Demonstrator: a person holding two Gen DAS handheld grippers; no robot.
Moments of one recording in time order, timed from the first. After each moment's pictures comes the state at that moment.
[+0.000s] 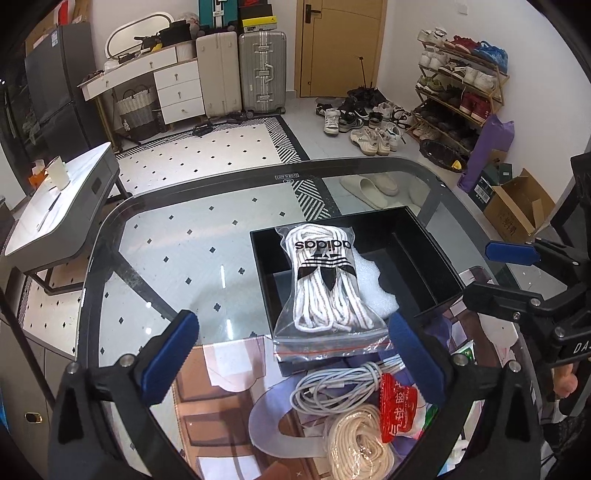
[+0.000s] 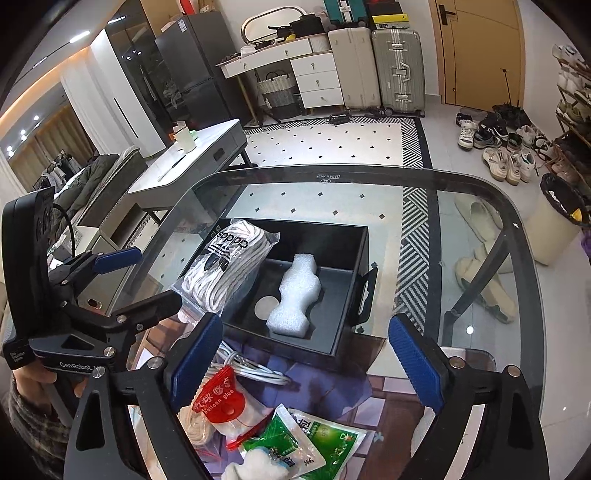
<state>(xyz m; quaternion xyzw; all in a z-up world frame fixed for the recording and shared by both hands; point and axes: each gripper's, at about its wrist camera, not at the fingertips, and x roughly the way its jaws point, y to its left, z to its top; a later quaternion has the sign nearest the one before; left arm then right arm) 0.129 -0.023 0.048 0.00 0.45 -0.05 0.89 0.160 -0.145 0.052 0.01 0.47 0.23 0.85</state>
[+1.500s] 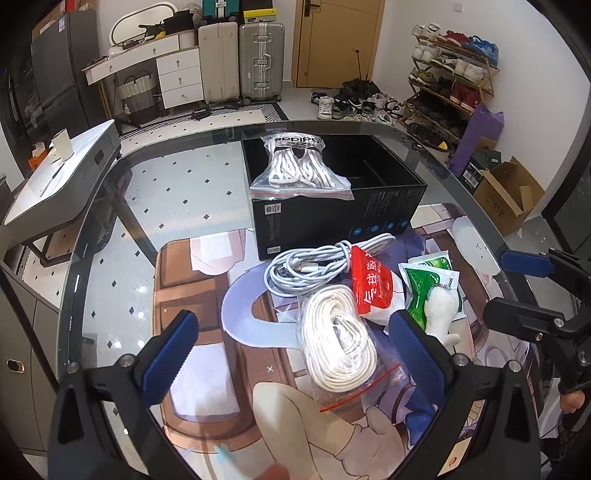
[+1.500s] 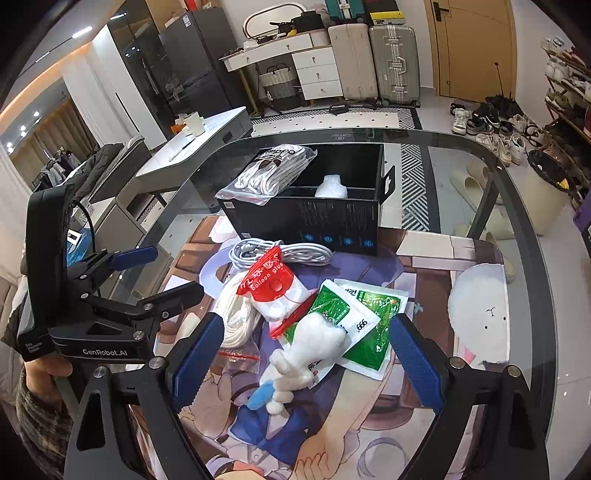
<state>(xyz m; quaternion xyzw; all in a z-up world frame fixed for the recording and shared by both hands) 0.028 -0.035 0.017 -0.01 0.46 -0.06 0.89 0.031 -0.146 0.041 0.01 0.48 0.23 0.85</state>
